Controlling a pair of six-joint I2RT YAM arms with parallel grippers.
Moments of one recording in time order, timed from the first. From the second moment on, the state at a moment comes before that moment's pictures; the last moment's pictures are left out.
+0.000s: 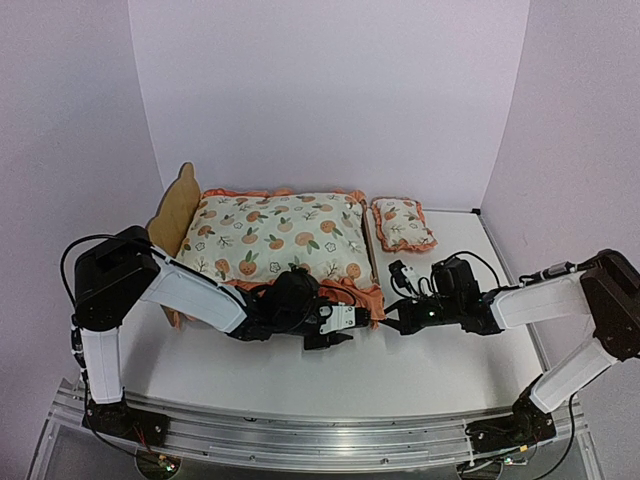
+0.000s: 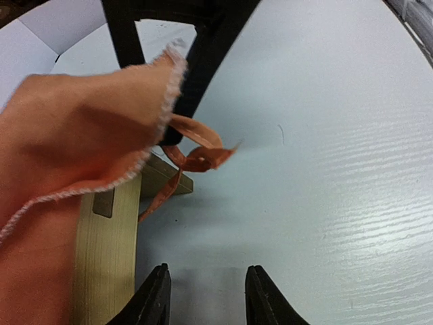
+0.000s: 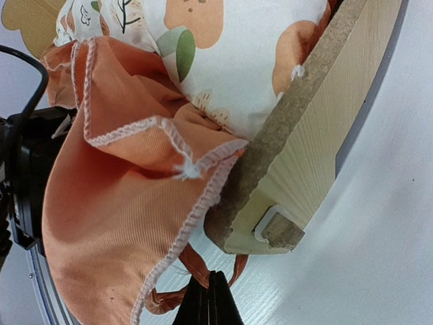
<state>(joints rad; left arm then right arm) -1.07 1.97 1.05 0.33 0.16 0.62 0.61 1.50 0.57 0.27 -0.44 0.29</state>
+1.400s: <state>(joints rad) -1.10 2.03 1.09 0.53 0.21 0.57 0.61 1.51 0.58 0.27 -0.44 0.30</state>
